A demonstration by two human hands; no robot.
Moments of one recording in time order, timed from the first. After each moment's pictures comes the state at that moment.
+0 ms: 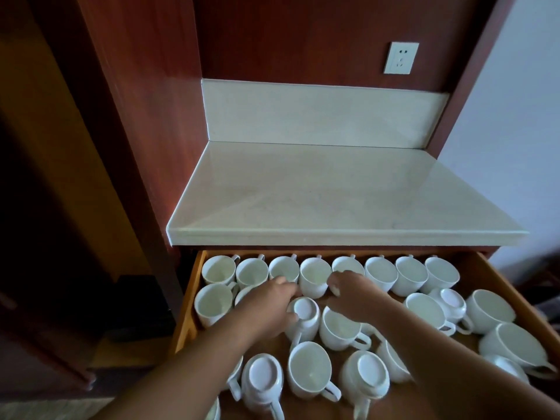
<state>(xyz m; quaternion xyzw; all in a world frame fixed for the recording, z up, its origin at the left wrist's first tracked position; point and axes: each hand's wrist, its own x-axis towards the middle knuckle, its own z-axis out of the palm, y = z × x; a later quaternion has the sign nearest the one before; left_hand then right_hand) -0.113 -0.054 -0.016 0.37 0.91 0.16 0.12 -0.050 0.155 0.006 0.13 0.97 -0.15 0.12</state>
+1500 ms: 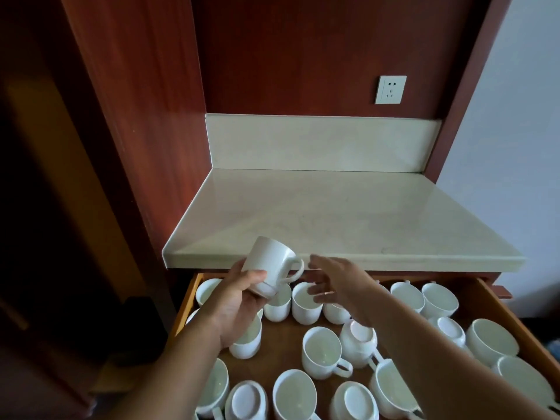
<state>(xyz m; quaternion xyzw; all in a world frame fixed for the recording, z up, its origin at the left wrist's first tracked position) -0.110 -0.059 0.044 0.02 0.46 0.85 0.26 -0.070 0.159 0.066 0.20 0.73 -0.65 0.06</state>
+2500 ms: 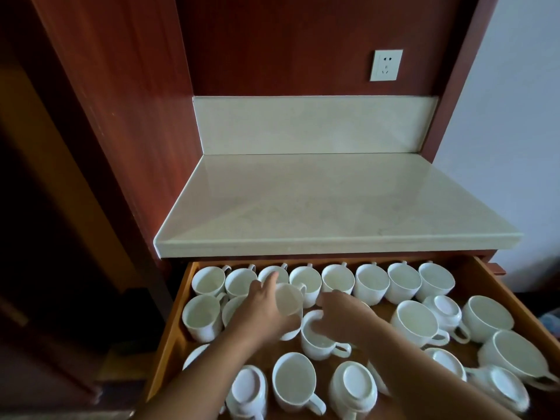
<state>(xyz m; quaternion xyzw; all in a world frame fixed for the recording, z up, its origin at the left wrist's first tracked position) -0.081 -0.025 0.007 0.18 0.94 0.27 0.15 -0.035 0.159 -0.002 0.10 0.97 -0.13 0.16</state>
